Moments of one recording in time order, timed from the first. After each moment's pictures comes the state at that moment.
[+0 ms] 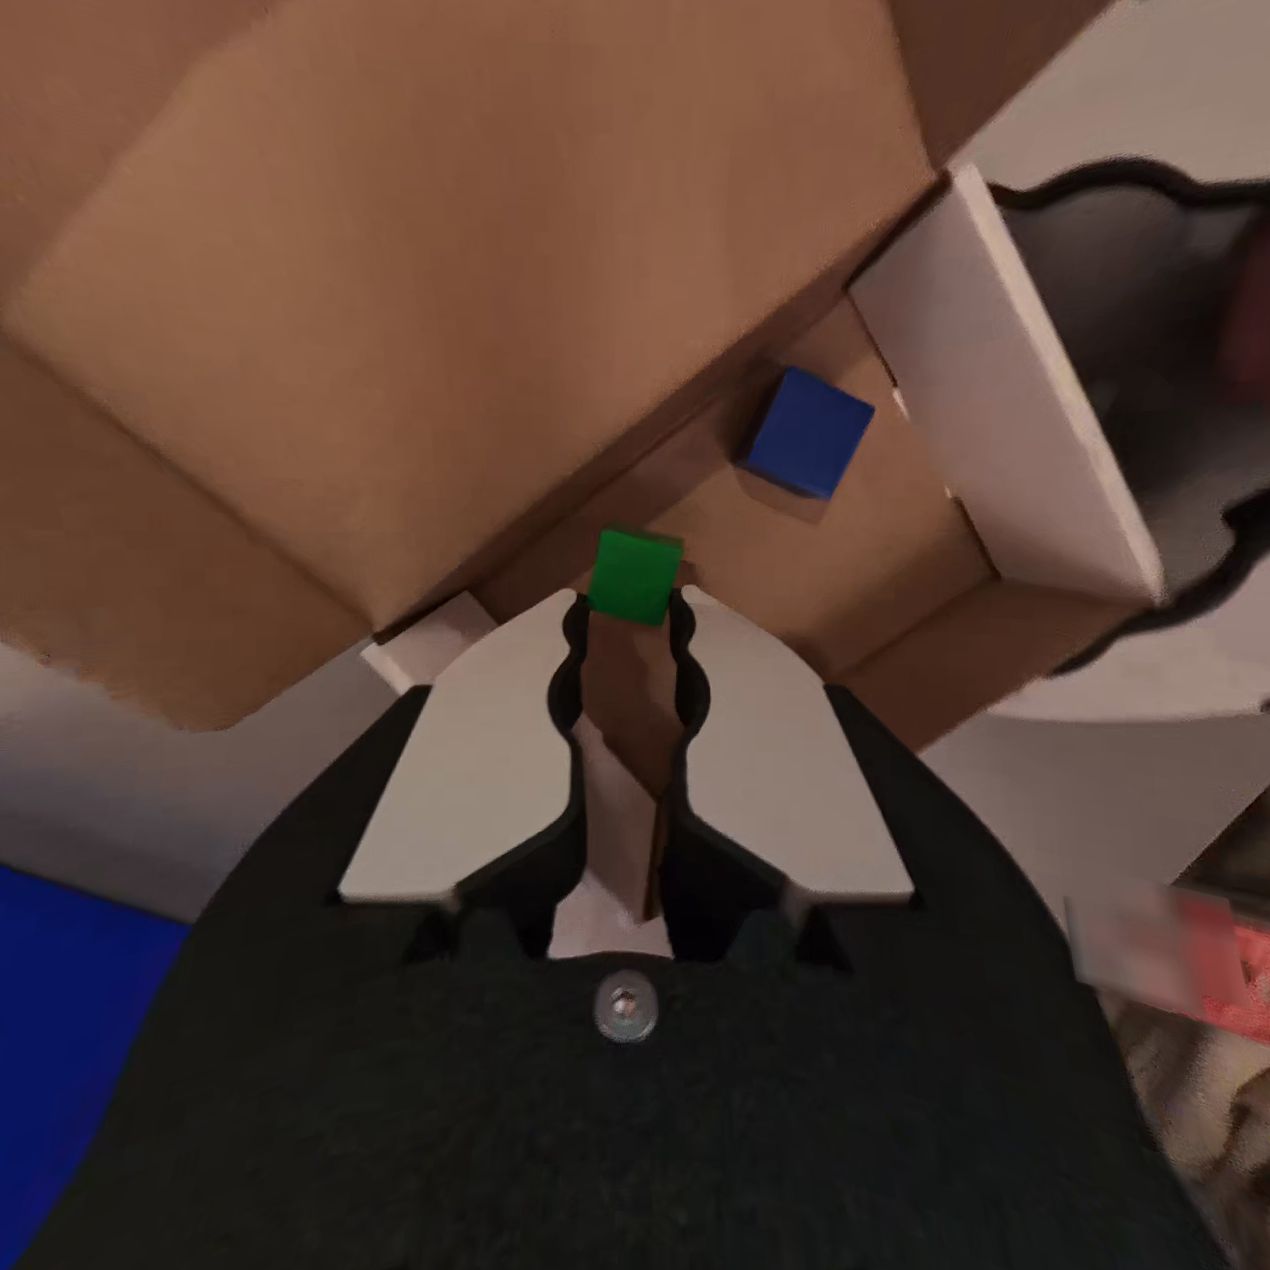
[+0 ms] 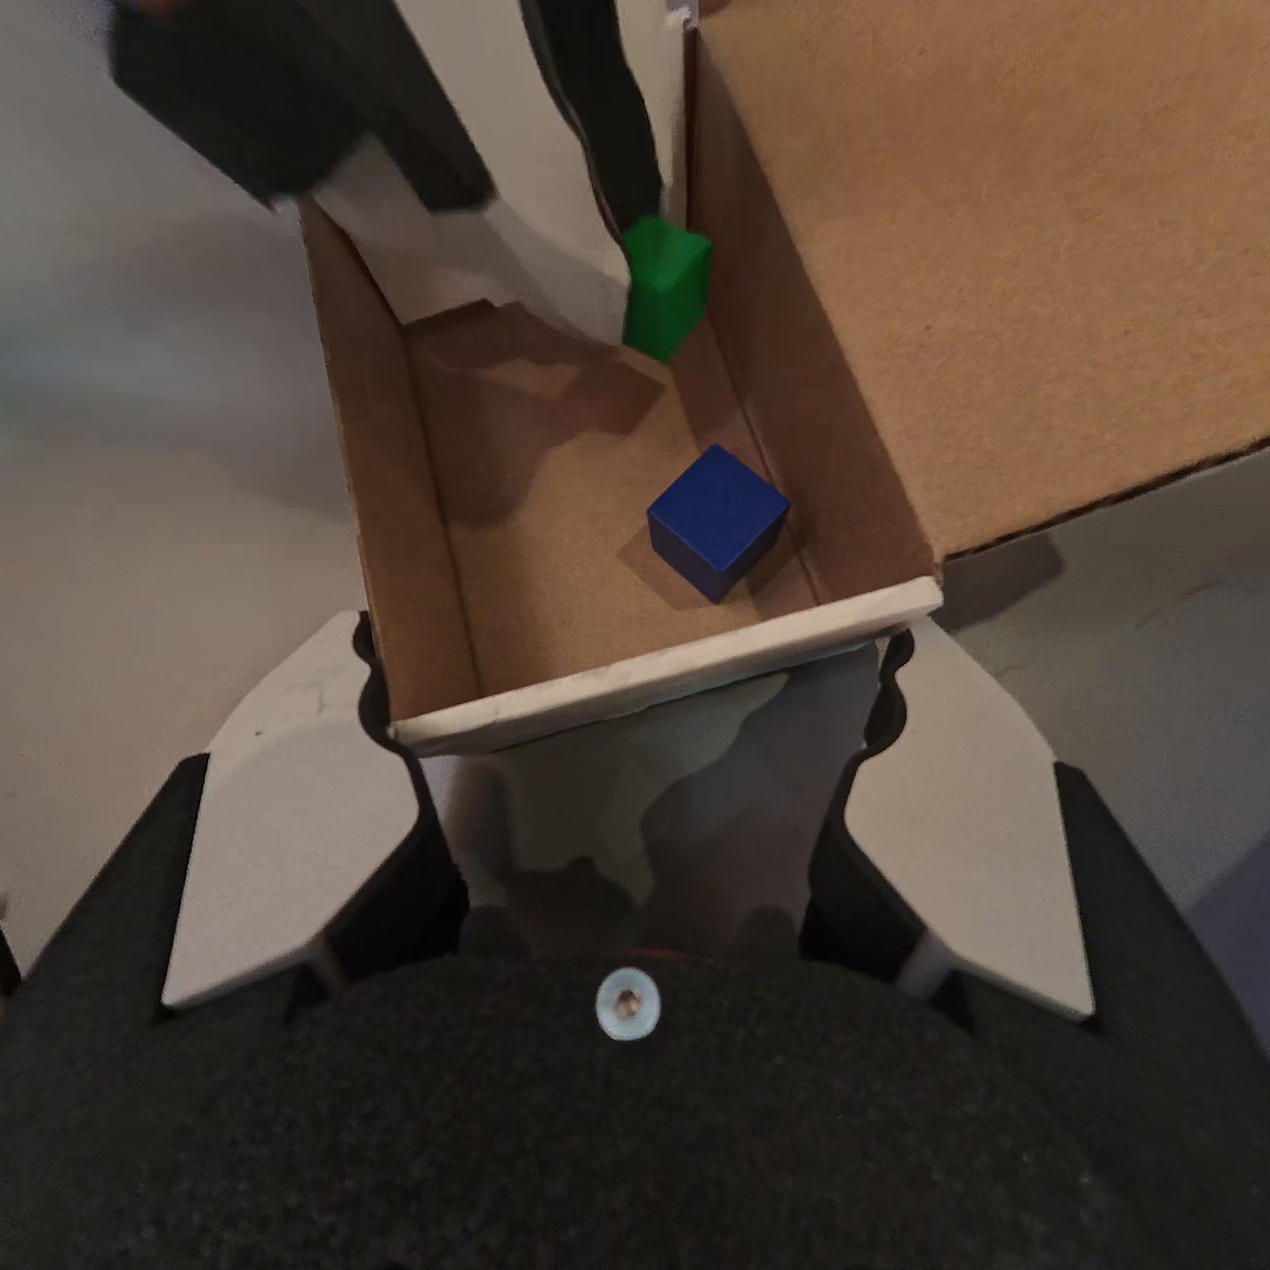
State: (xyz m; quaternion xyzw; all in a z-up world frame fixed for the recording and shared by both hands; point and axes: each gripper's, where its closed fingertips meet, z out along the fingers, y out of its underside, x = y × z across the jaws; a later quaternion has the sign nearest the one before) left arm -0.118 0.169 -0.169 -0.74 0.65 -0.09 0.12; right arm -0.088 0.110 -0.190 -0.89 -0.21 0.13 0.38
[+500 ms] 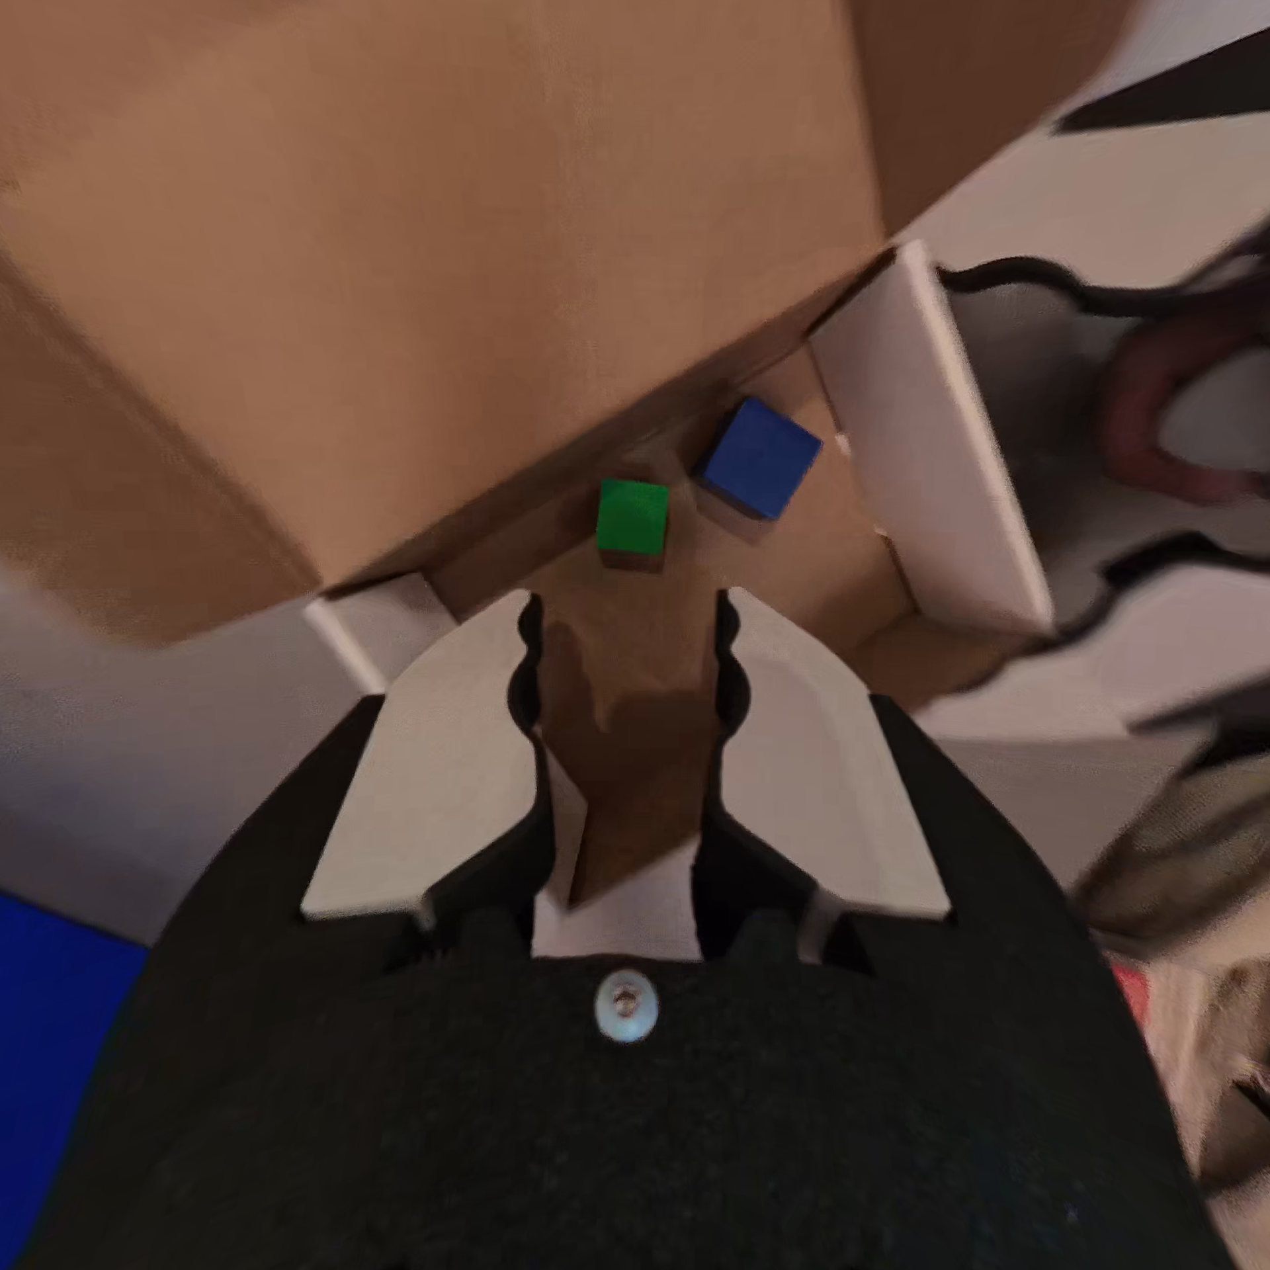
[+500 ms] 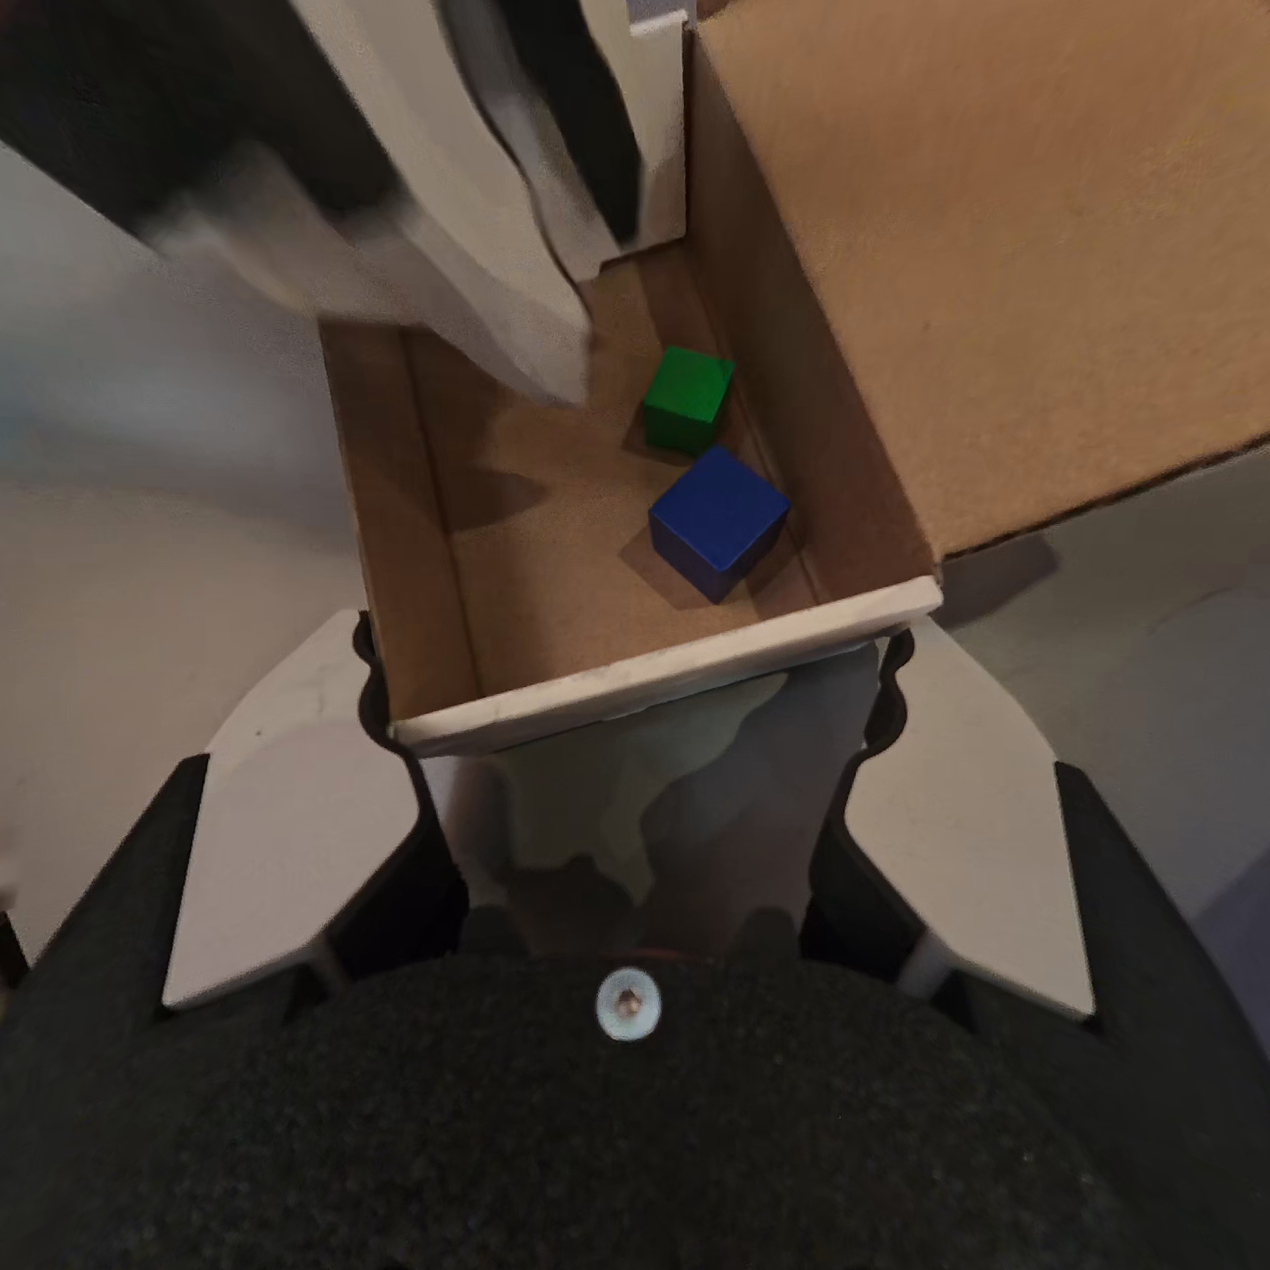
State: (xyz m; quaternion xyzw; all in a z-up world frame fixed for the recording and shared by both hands) left arm -0.121 0.154 -0.158 -0.78 0.59 -0.14 0.13; right arm -0.090 0.109 -0.190 -0.89 -0.22 0.14 0.38
